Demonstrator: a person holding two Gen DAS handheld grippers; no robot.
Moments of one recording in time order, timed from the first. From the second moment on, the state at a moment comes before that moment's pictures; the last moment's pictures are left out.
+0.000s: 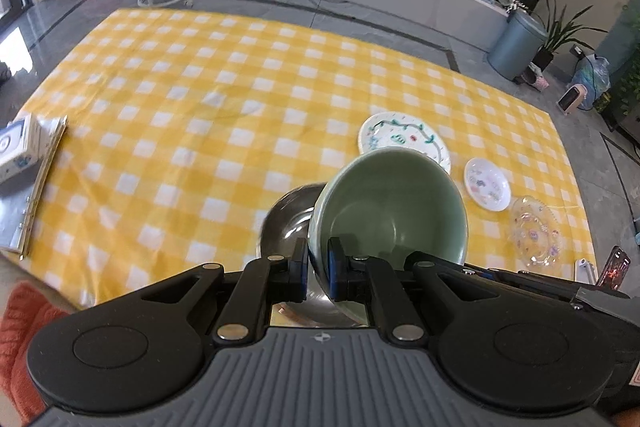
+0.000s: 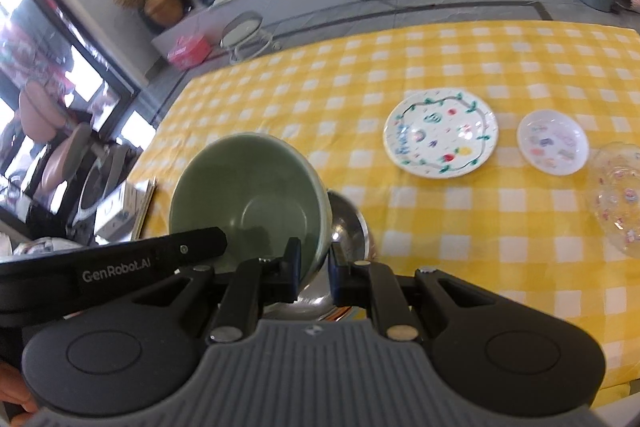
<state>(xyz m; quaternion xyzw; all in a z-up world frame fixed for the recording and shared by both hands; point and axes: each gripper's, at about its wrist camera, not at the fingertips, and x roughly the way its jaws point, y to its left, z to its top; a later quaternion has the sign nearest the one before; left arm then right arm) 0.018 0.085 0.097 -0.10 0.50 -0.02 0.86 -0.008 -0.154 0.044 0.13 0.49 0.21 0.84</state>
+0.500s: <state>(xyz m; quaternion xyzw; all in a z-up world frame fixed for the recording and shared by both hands) 0.034 0.102 0.061 -0.12 0.56 -0.03 0.82 0.007 -0.132 0.024 0.07 0.54 0.20 0.81</state>
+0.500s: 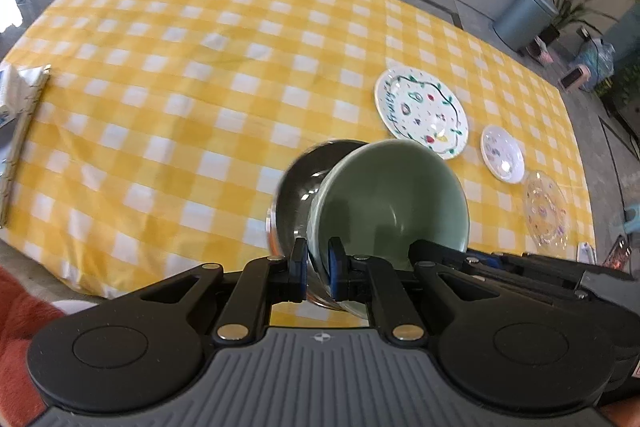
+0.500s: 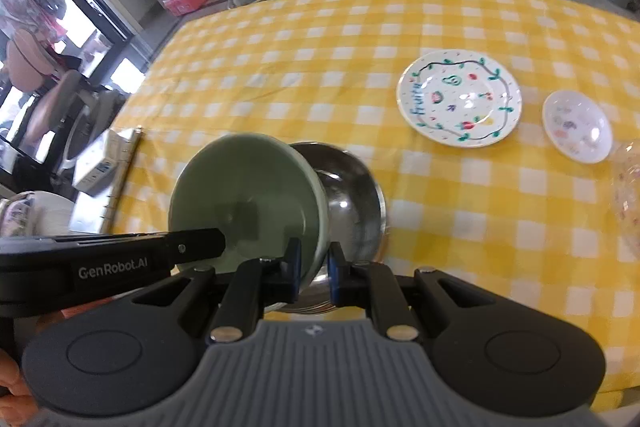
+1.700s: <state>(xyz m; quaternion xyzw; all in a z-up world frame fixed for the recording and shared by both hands) 0.077 0.093 0.031 -0.06 0.64 -0.03 0.76 0.038 -0.101 0.002 -0.04 0.59 0.20 0.78</state>
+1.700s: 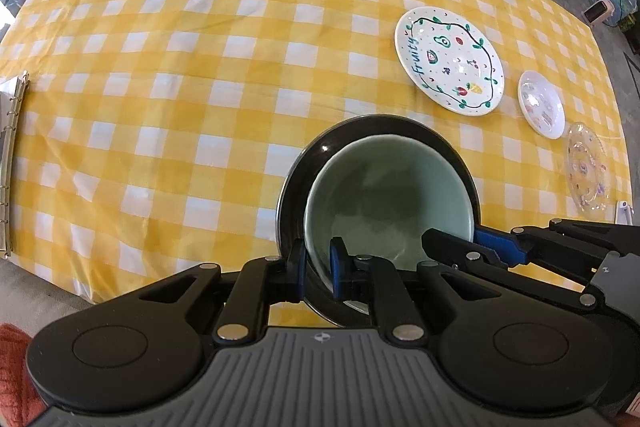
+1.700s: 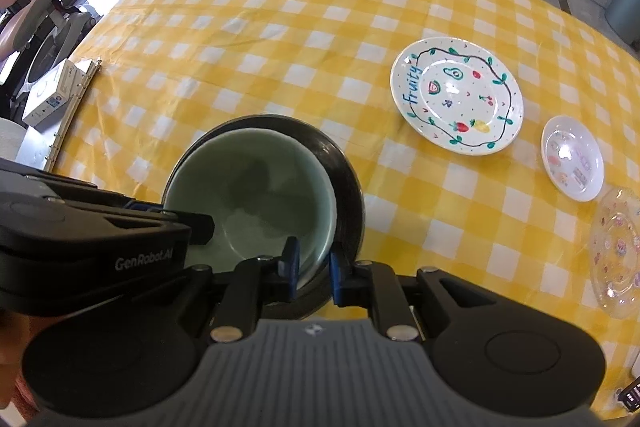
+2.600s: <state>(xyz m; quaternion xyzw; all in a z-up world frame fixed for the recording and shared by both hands) 0.050 0.075 0.087 -0.07 0.51 -0.09 0.85 0.017 -0.155 0.048 0.02 0.48 0.17 0.86</state>
